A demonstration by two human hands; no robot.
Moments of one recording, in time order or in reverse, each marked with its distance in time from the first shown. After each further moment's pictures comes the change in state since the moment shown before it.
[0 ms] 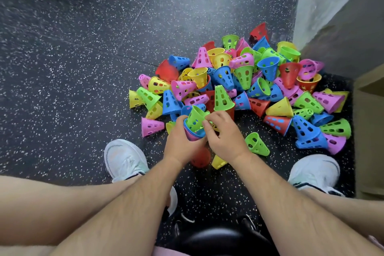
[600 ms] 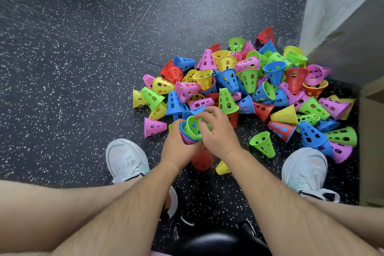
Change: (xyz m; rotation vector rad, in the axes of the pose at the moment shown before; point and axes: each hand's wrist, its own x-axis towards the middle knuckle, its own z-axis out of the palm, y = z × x) left_hand -0.004 -0.006 -0.010 -0.096 0.015 -0.069; right_hand 0.023 -0.010 0.021 -0.010 -0.062 0.080
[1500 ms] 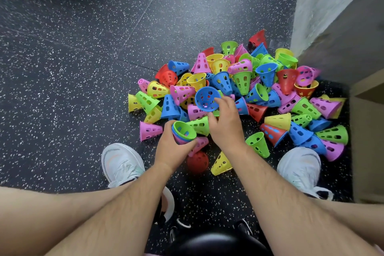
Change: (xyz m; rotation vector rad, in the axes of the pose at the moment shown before) left_hand 0.010 -0.010 0.000 0.018 0.056 0.080; right_hand 0.013 -0.004 -0.032 -0.131 0.195 0.085
